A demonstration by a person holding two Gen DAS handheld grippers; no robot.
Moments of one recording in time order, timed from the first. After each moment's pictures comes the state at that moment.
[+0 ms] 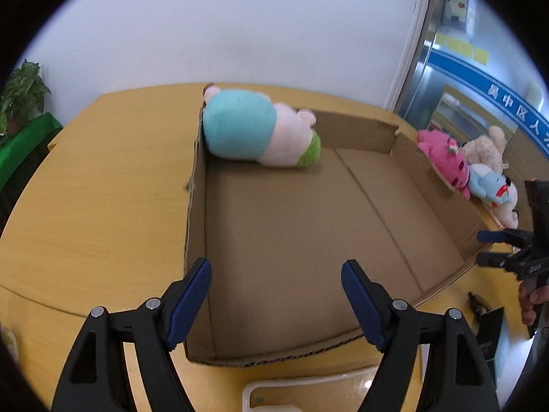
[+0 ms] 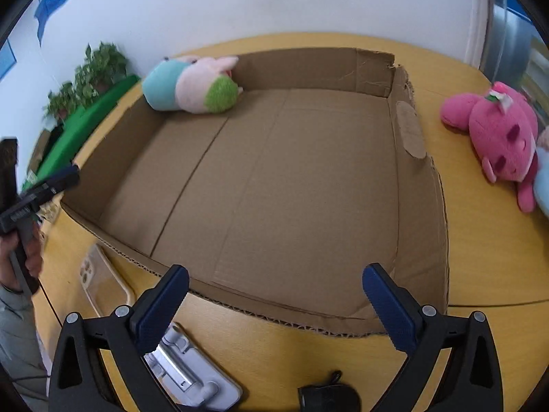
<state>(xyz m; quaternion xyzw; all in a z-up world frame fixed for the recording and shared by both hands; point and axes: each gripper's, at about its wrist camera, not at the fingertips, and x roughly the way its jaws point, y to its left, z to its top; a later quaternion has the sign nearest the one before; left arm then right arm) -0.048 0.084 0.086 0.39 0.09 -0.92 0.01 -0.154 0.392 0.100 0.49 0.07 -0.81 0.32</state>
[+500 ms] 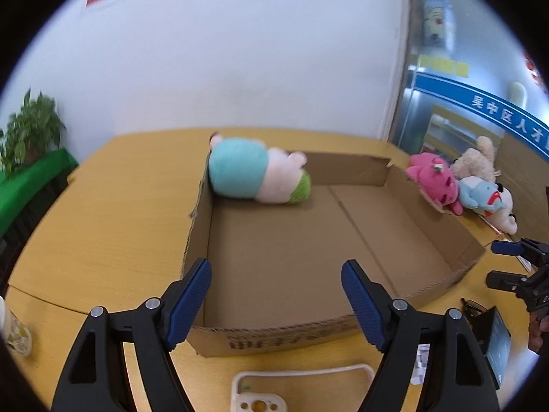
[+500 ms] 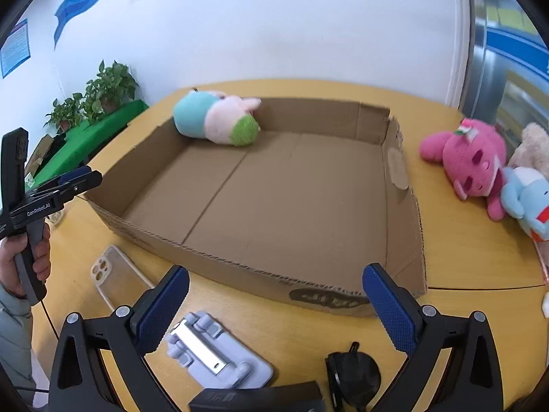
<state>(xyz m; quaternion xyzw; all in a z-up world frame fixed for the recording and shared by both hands) 0.015 0.112 0.125 0.28 0.05 -0.96 0.03 -0.069 0.401 0.135 0.39 0.08 -0.87 0.30</state>
